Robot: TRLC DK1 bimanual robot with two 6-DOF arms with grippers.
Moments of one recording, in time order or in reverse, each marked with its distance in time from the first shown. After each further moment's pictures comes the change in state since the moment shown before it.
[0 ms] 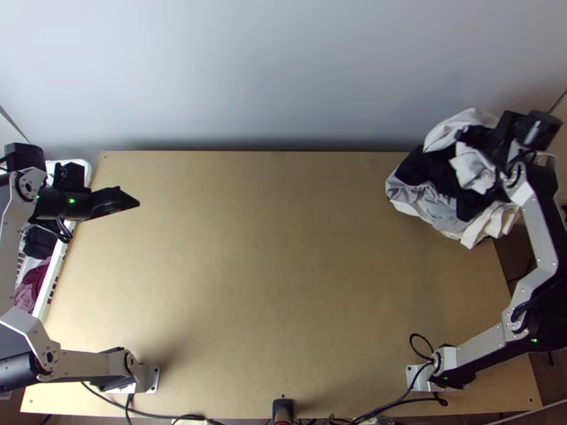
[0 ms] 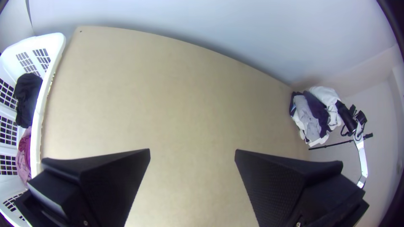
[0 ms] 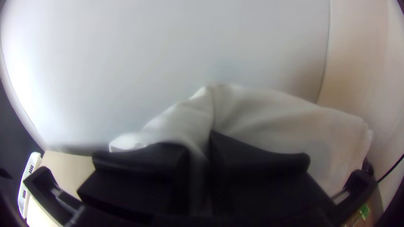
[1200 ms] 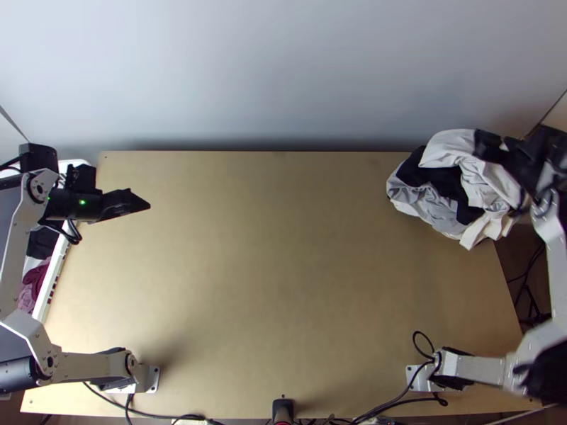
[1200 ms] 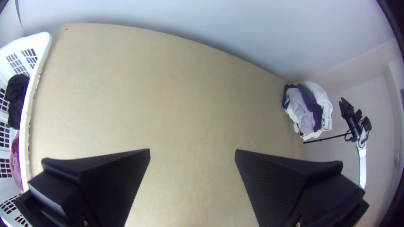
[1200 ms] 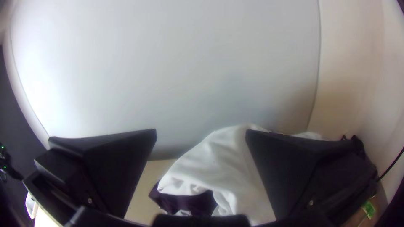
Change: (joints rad) left arm -0.068 -0.015 -0.031 0.013 0.018 -0.037; right arm -0.060 -0.249 -0.111 -0.072 -0.095 0.026
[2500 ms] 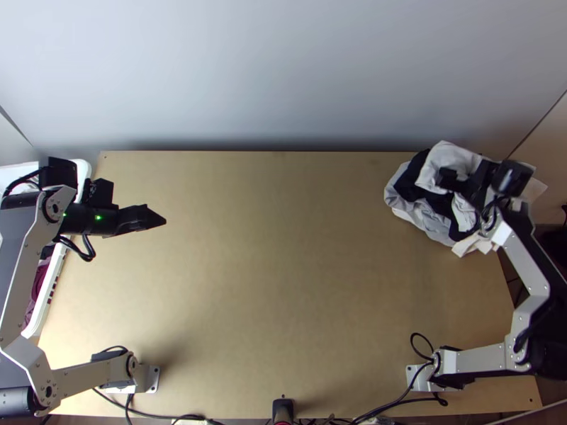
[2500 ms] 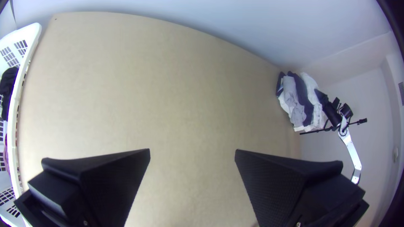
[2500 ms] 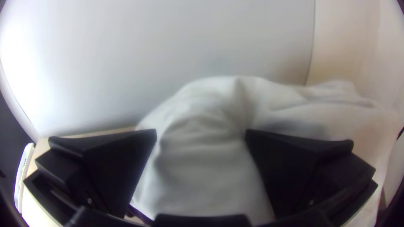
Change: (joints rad) left arm -0.106 -0.118 -0.124 0.016 -0.013 -0.078; right arm 0.067 0.095 -0.320 0.261 0.151 -0.018
